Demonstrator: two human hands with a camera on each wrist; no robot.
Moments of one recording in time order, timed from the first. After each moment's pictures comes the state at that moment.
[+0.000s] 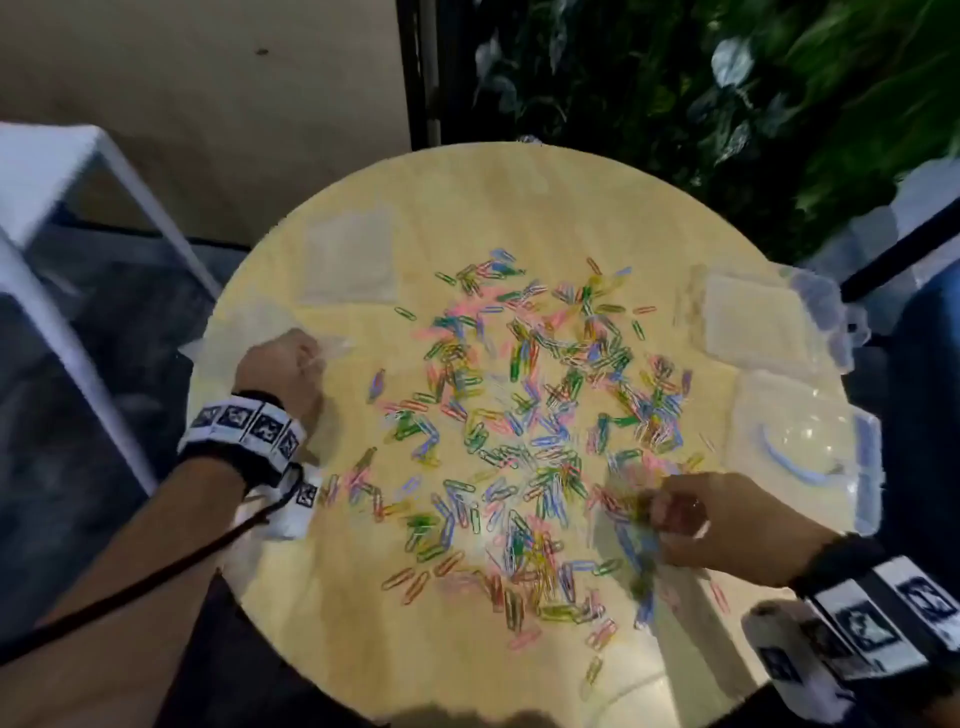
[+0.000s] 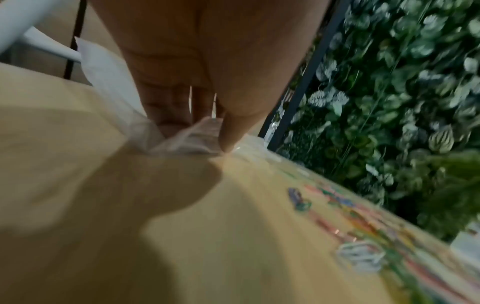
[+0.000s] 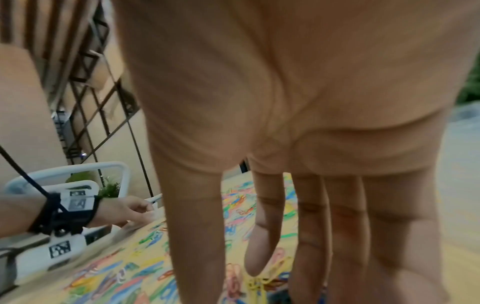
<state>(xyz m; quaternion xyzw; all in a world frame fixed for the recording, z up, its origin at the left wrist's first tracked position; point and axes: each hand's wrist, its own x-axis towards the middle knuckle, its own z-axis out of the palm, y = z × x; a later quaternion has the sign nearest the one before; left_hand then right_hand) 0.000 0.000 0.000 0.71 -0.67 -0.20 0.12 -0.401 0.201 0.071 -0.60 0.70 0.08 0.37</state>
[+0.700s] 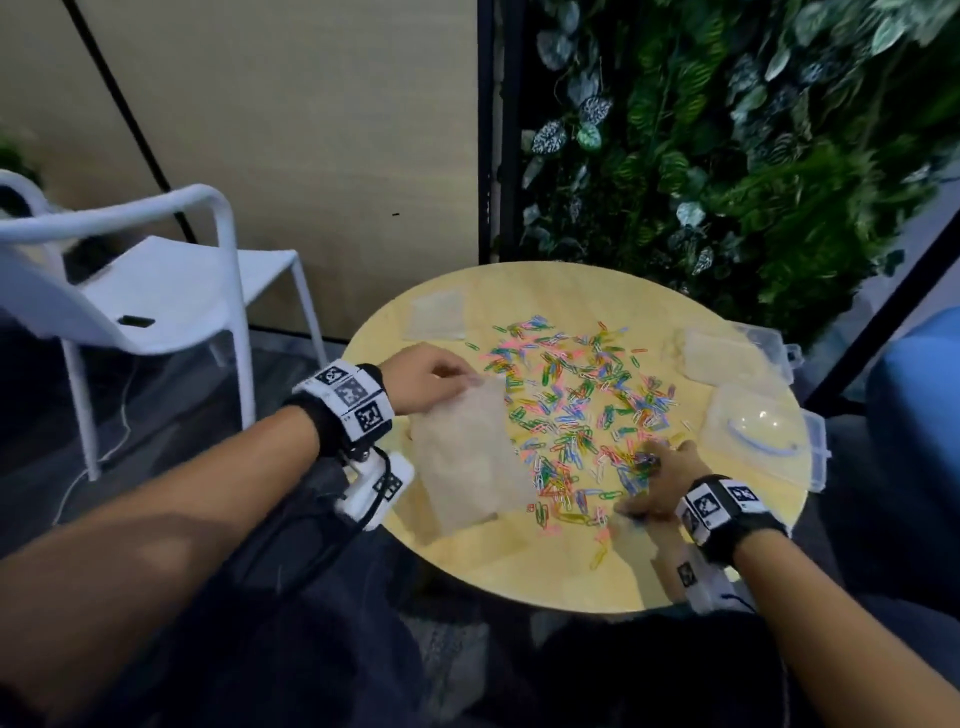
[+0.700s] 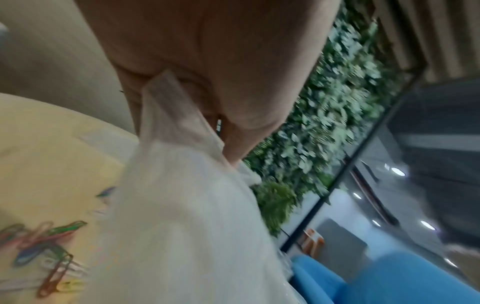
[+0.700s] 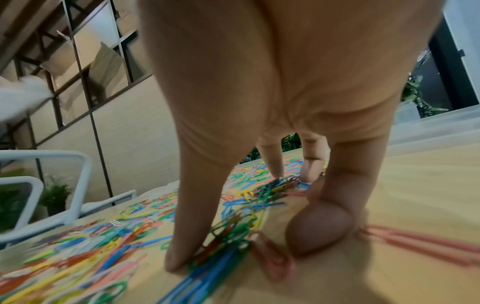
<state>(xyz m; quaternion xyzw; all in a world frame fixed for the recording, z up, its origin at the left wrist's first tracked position) -0.028 0.180 0.142 0.47 -0.82 -0.29 0.15 -0.359 0.264 0.038 -0.56 0.80 0.05 0.23</state>
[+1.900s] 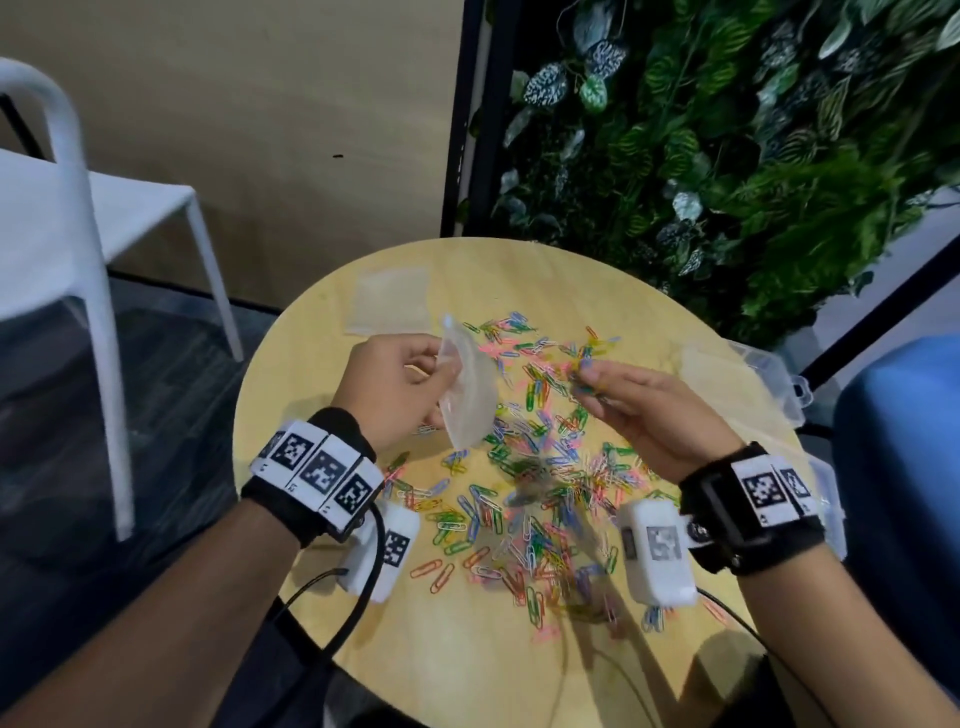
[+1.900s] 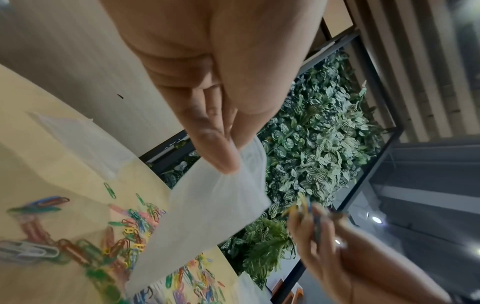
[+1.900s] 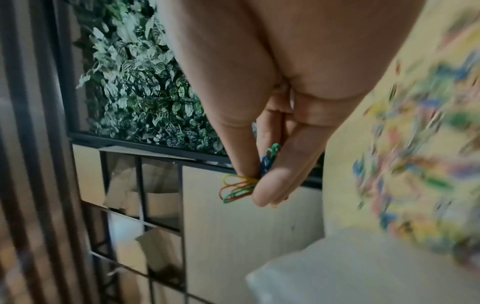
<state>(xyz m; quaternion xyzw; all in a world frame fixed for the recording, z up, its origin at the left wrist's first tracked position) -0.044 0.109 0.091 0.50 -0.66 -0.40 0.39 -0.296 0.161 0.122 -0.33 0.53 -0.53 0.58</state>
